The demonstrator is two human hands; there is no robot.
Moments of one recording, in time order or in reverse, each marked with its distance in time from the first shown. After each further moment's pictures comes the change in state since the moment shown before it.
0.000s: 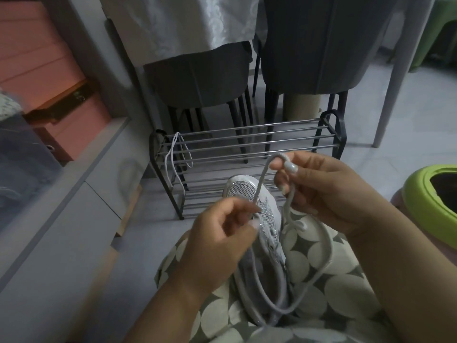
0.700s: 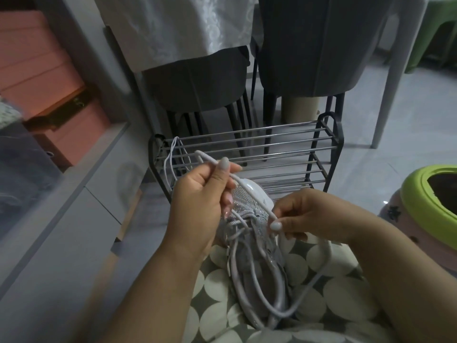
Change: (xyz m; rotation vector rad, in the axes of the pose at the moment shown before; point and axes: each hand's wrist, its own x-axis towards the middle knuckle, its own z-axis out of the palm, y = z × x) left_hand 0.036 0.035 -0.005 -0.367 0.199 0.050; right_hand -0.011 0.013 -0.008 -0.772 -0.058 0.294
